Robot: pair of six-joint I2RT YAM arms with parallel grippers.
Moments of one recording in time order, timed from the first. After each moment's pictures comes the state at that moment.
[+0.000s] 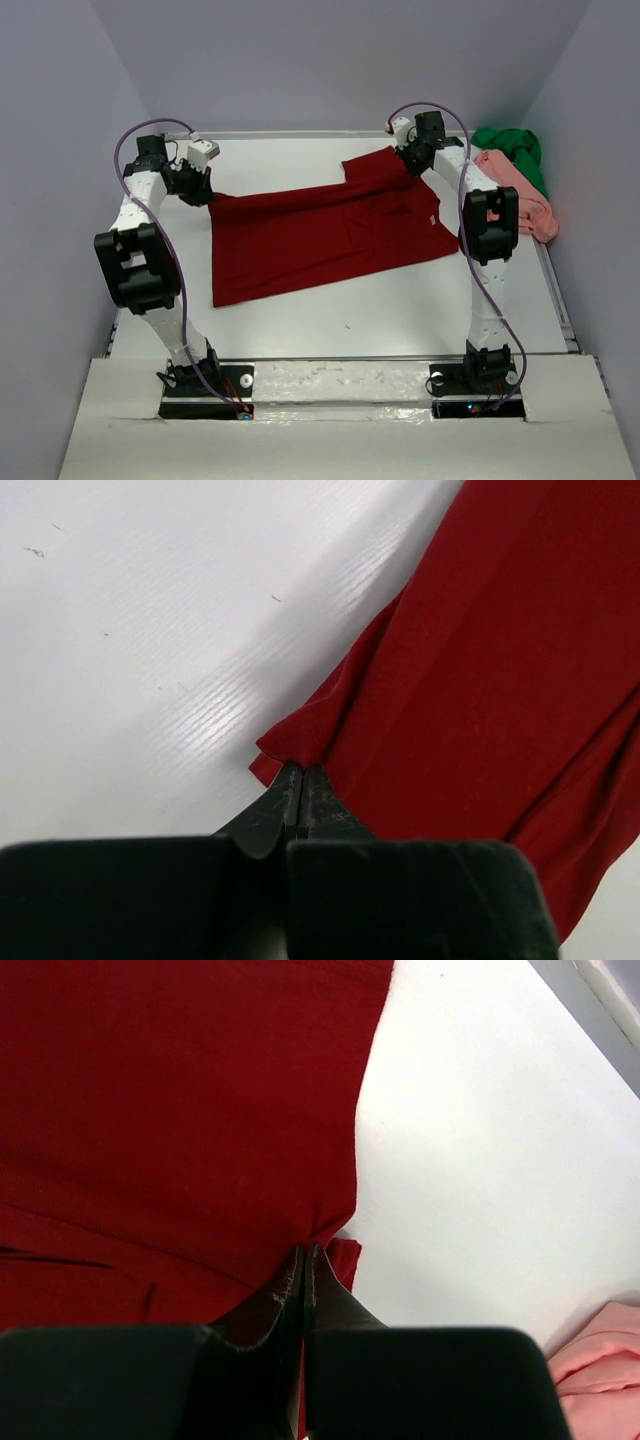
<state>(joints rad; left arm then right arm) 0.22 1.80 1.48 -0.71 0.66 0.65 0.15 2.33 2.02 -0.54 -0.06 -0.55</state>
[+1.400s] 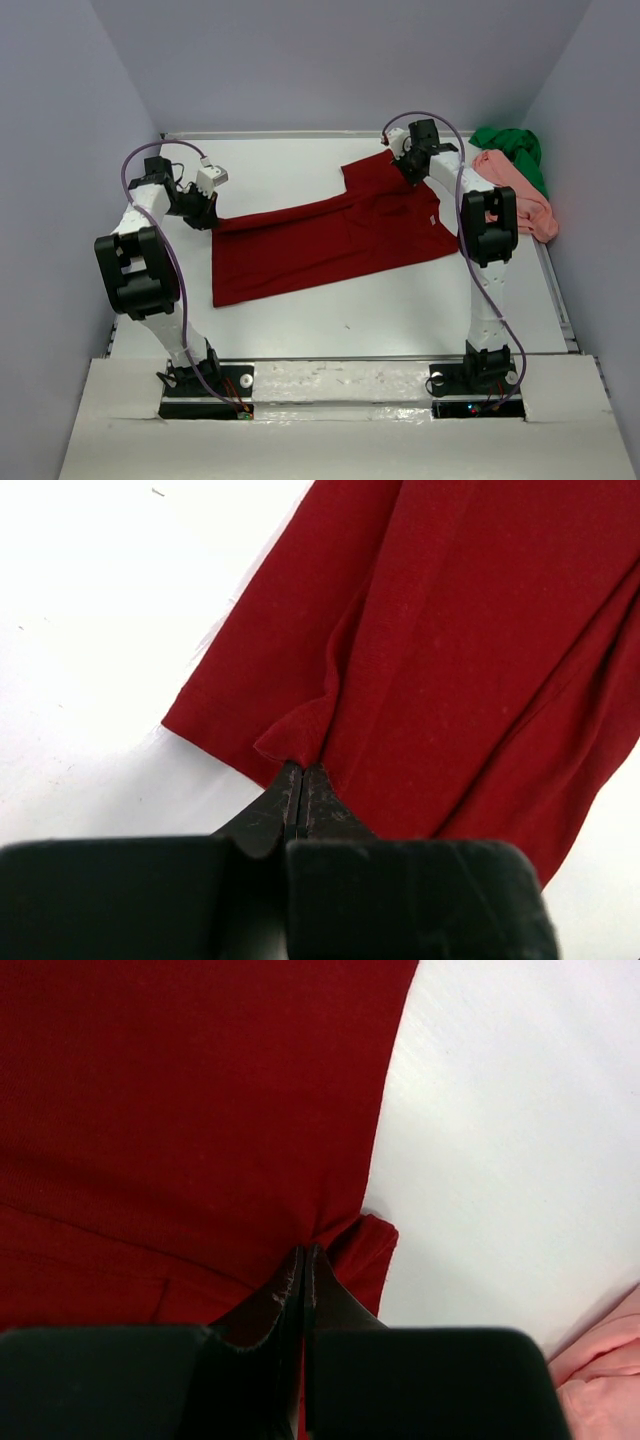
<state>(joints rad) 0.23 1.76 1.32 -0.79 0.66 0.82 0.18 2.30 1.93 -0.54 0.00 -0.58</state>
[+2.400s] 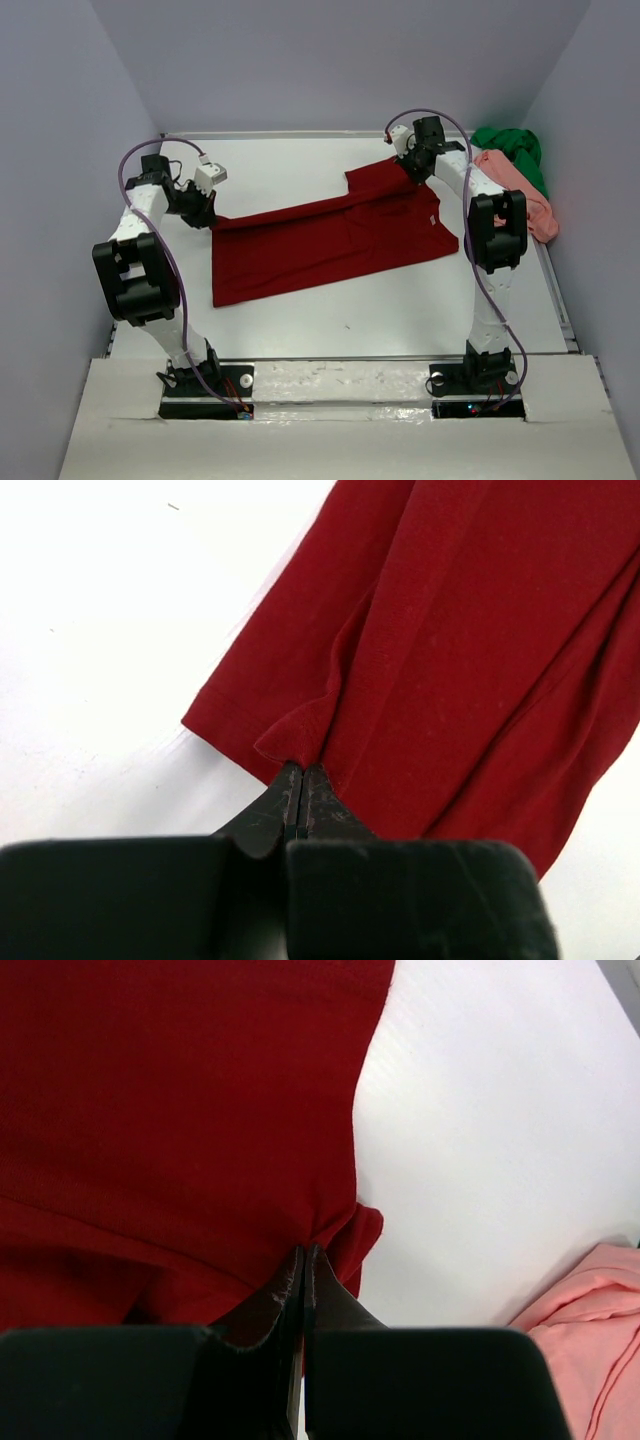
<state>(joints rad) 0.23 1.72 1.33 -0.81 0.65 0.83 0.18 2.19 1.86 -0.56 0.01 -0.60</state>
